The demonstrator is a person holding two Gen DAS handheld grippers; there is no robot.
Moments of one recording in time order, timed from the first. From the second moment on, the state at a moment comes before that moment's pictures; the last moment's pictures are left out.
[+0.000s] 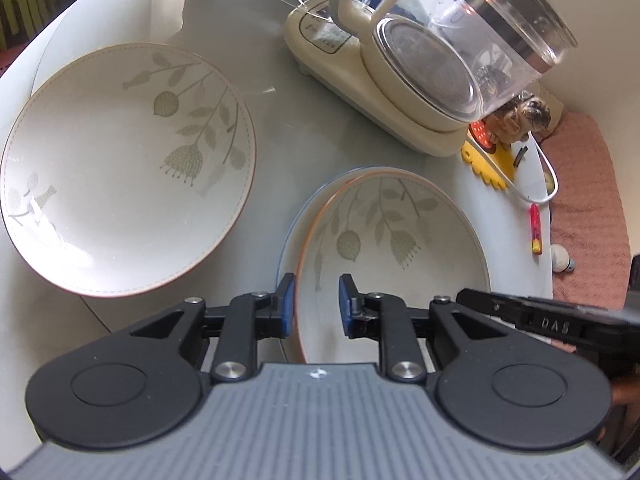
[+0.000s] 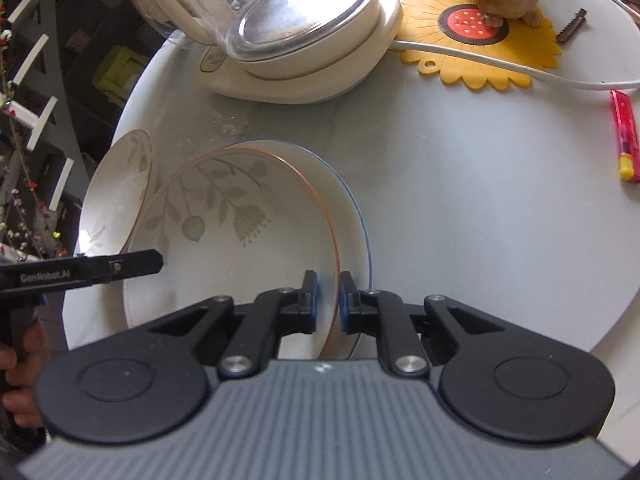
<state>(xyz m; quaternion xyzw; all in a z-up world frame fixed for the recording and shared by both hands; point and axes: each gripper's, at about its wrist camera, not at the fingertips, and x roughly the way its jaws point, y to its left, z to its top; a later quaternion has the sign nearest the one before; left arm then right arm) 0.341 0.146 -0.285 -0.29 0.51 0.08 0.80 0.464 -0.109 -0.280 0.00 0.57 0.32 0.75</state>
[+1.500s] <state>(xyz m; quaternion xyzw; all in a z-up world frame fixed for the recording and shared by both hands) 0.217 0.093 -0.111 -0.19 0.43 0.12 0.88 0.362 -0.134 -0.122 0.01 0.37 0.31 0.88</state>
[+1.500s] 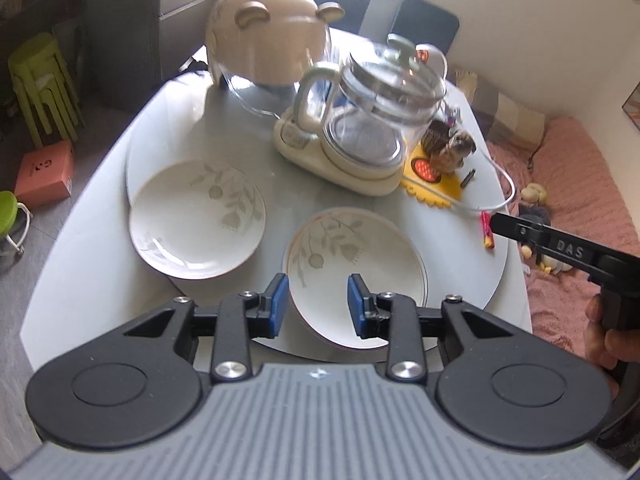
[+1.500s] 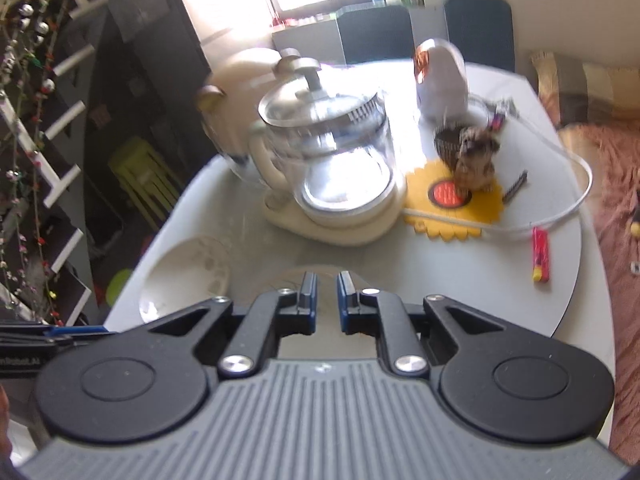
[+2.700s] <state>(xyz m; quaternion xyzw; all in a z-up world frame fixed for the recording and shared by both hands) 0.071 0.106 -0.065 -0.21 0.40 0.04 0.89 0.172 -0.129 -0.066 0.02 0.37 0.28 0.89</state>
